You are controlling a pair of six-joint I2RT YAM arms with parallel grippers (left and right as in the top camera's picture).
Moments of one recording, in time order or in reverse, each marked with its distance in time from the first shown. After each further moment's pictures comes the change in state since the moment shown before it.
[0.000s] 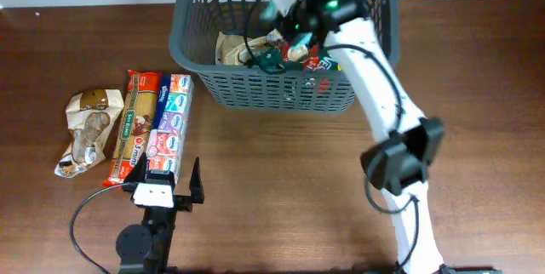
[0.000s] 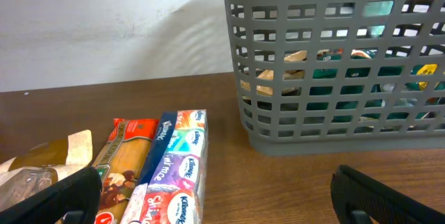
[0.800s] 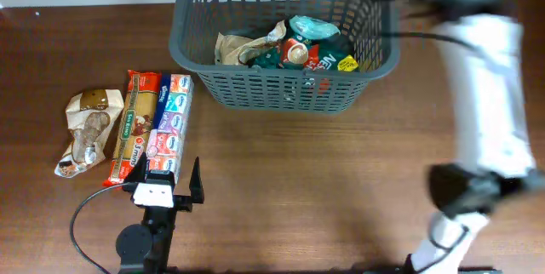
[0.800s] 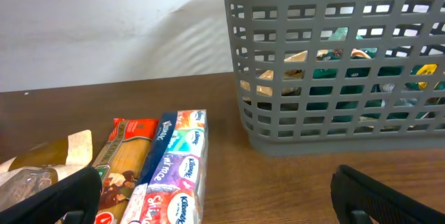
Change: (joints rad) left arm 0.000 0.000 0.000 0.000 0.000 0.000; right arm -0.401 -0.390 -0.009 -0.039 -0.074 0.193
